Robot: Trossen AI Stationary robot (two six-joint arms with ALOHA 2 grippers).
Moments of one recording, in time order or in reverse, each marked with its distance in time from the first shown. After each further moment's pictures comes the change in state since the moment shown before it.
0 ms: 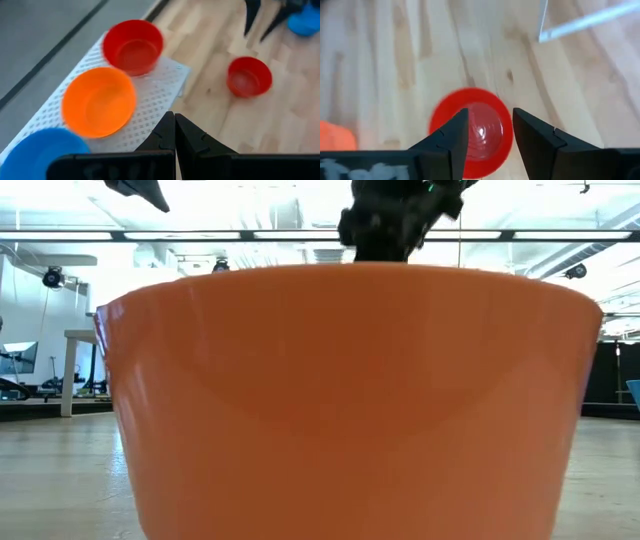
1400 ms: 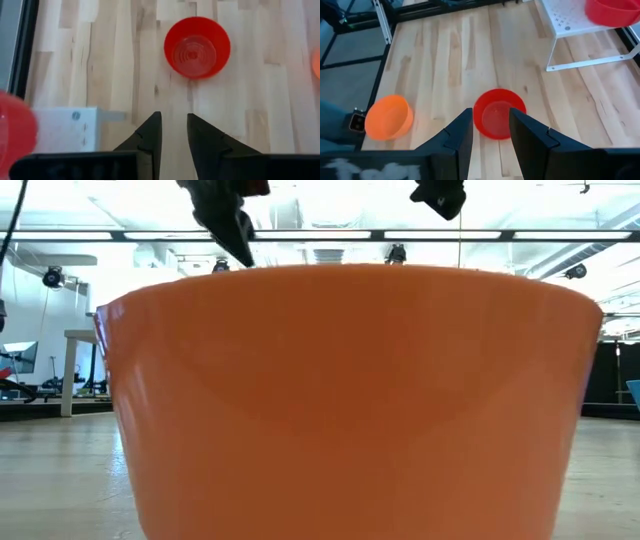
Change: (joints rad) left arm -0.232 0.445 -0.065 0.283 0.134 0.240; right arm 0.074 -0.442 0.000 -0.240 -0.004 -0.078
